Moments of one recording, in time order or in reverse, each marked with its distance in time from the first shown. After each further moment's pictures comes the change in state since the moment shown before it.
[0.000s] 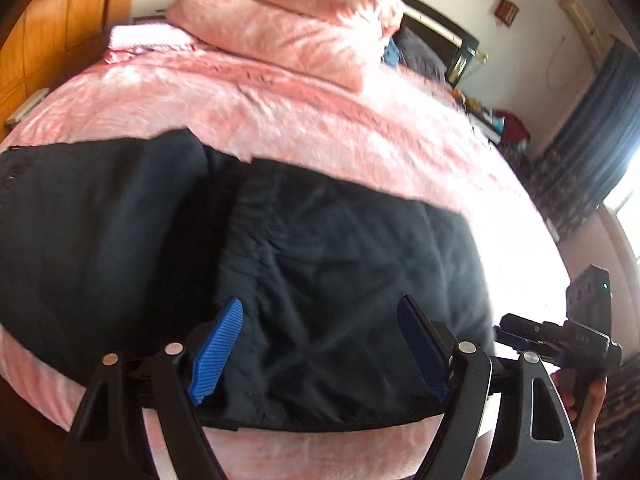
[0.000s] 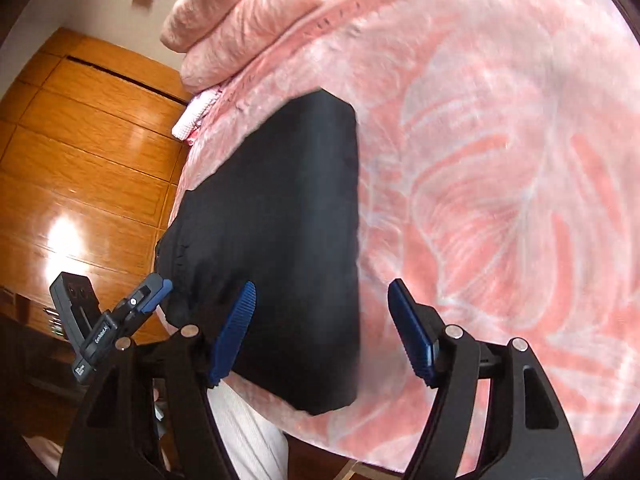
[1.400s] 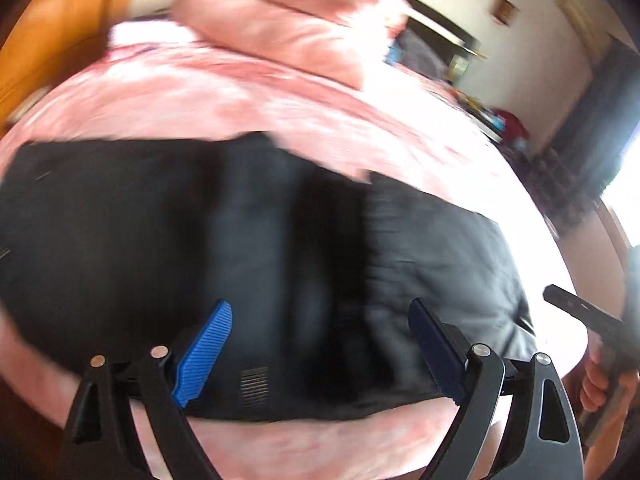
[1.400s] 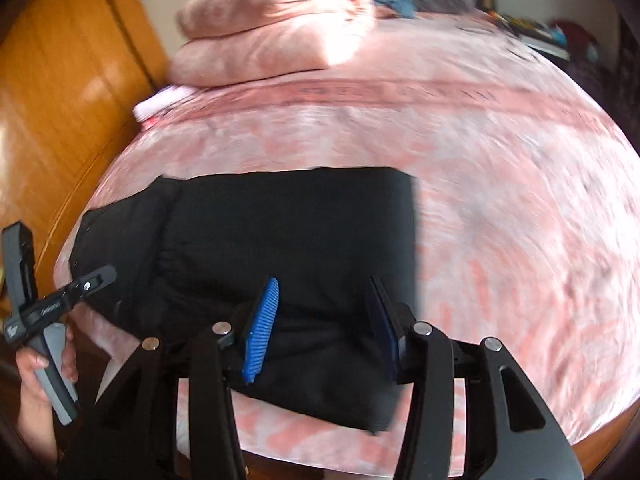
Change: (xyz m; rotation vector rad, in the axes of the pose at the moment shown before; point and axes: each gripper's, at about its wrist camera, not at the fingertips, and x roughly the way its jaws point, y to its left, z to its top) left arm -0.017 0.030 -0.018 -0.035 -0.022 0.003; right arm -0.044 0.083 -0.017 -0.389 -0.193 -0.431
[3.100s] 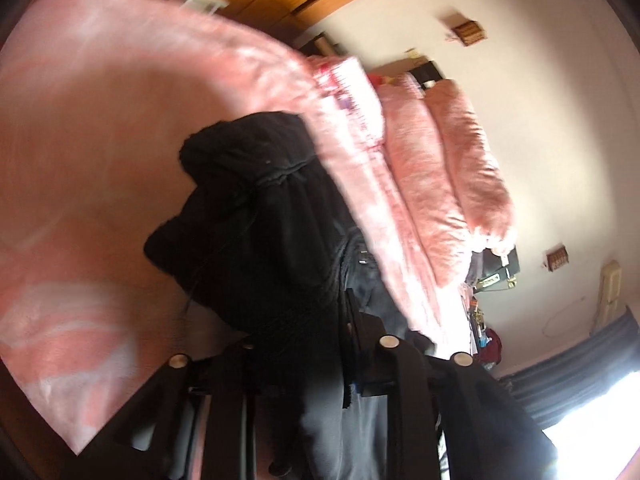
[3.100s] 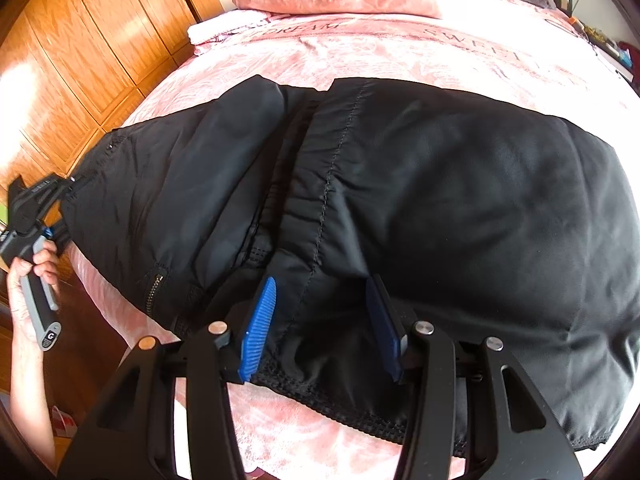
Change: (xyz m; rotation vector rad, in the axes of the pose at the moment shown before) left arm -0.040 0.253 0.011 -0.680 -0.373 -0.159; right arm 0.117 0.138 -0.011 -0.112 0.146 0.085
